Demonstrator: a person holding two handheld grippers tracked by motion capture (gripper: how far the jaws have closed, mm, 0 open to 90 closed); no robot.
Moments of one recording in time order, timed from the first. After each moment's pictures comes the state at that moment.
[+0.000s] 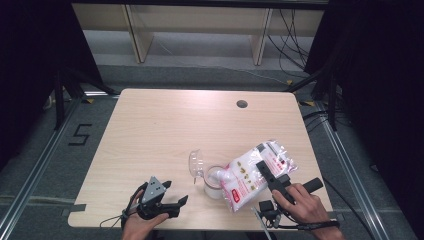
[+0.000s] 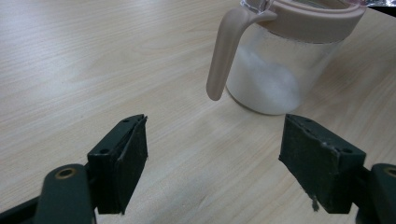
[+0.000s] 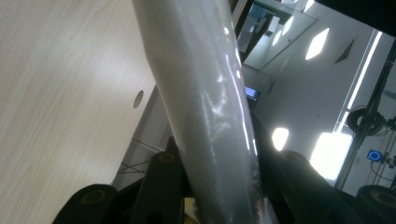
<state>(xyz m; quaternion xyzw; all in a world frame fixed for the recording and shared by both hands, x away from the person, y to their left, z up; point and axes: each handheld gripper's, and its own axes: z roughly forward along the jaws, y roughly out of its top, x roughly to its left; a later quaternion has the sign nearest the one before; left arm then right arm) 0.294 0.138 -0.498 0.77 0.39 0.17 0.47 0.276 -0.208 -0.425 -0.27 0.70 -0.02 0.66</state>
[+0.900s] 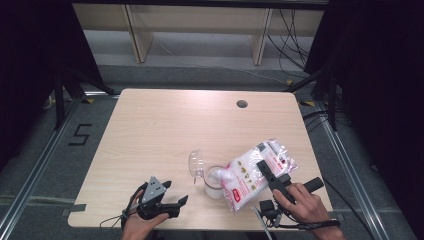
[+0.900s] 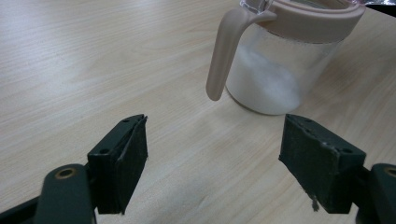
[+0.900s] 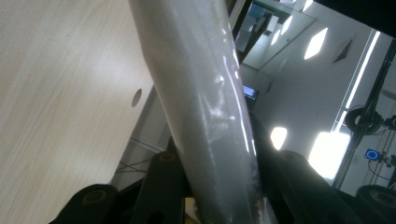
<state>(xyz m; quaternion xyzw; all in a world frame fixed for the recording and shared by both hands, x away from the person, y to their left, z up) 0.294 0.138 -0.498 0.77 0.39 0.17 0.47 0.277 -0.208 -0.424 -0.26 0.69 -0.01 0.67</state>
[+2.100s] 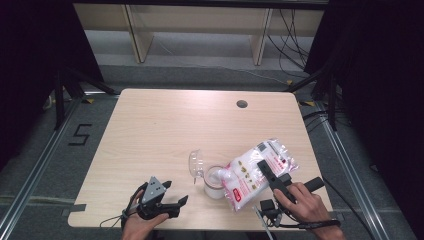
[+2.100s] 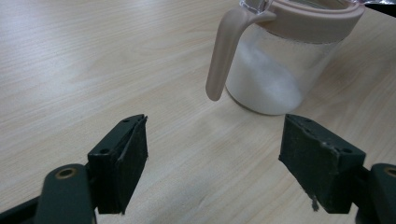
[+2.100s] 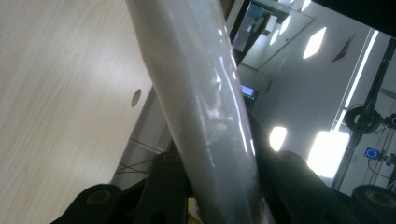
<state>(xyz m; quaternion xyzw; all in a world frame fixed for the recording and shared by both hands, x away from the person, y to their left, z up) 0.293 0.137 -0.499 0.77 0.39 0.17 0.47 0.277 -0.211 -0.425 -0.25 0.69 -0.01 0.67</state>
